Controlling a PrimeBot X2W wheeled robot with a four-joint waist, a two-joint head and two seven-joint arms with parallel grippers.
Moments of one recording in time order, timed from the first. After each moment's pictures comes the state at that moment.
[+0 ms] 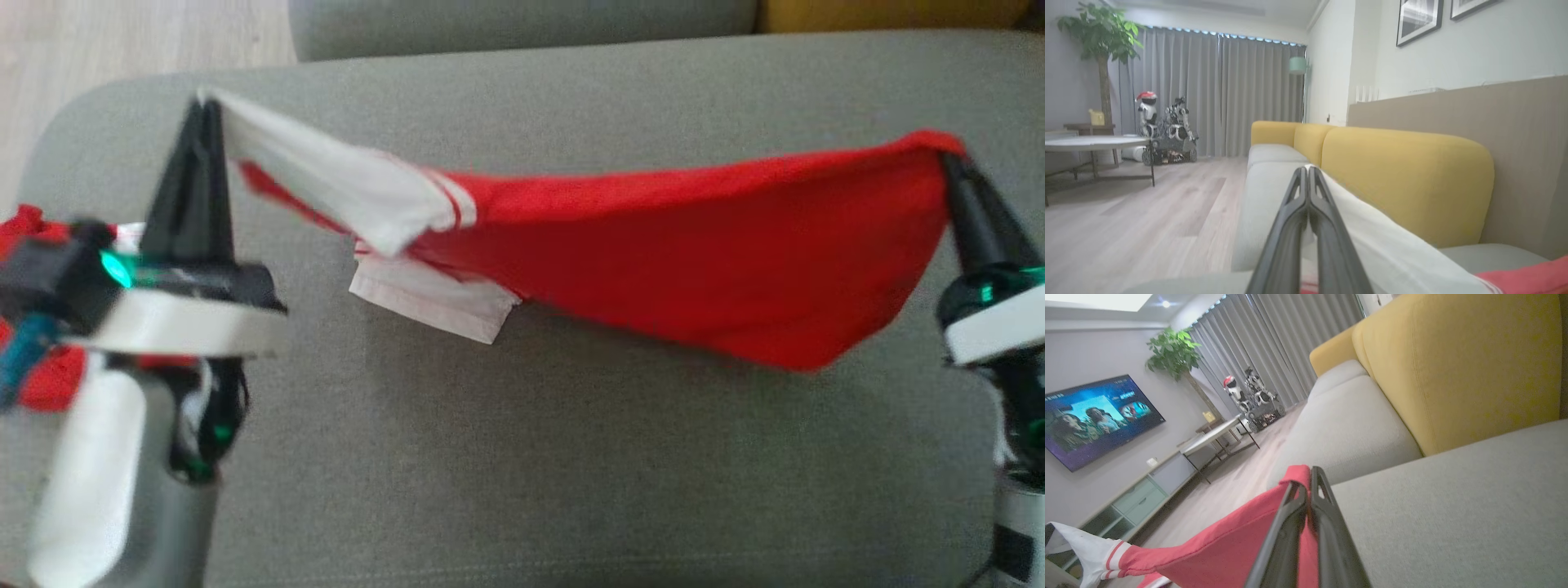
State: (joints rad) left arm -0.30 0.20 -0.16 -0.06 -0.31 0.04 -0.17; right arm -0.21 -0.12 -0.13 -0.19 0.68 0.13 0.43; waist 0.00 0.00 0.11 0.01
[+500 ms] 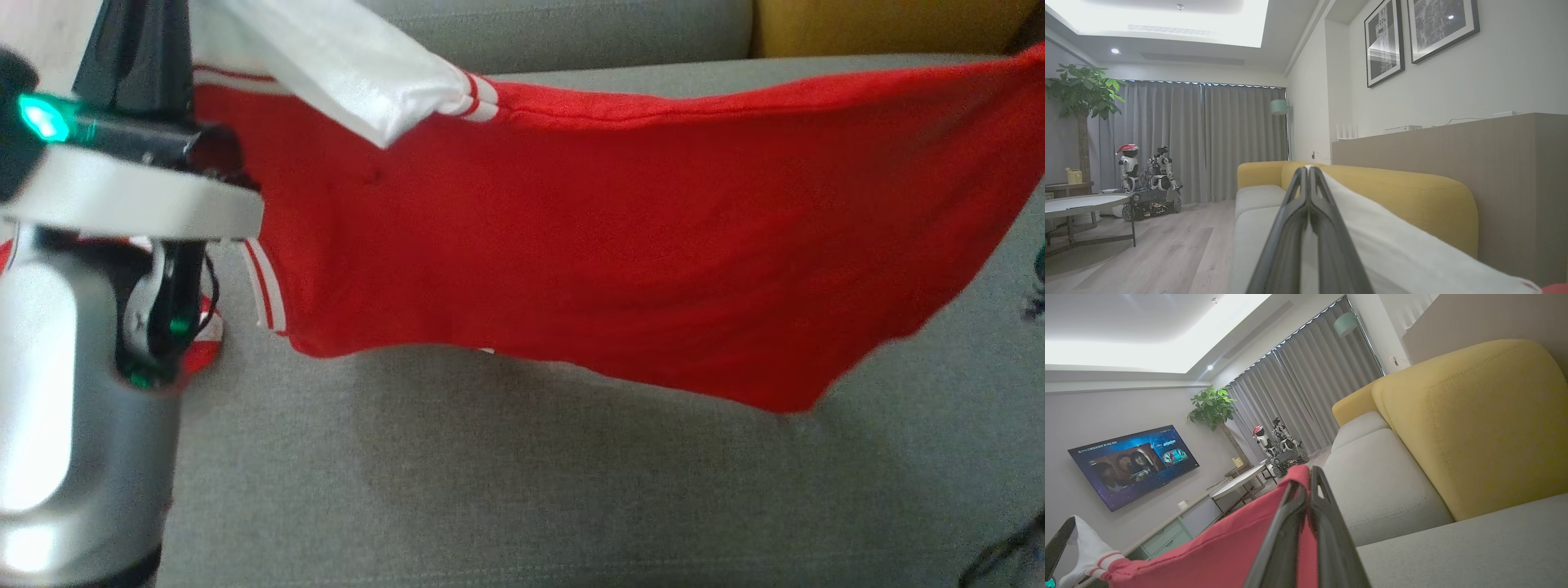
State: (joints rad) left arm -0.54 0.24 -0.17 -0.16 -0.32 0.03 0.00; right arm -0.29 -0.07 -0.26 -0.36 0.76 0.13 0.54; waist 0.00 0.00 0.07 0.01
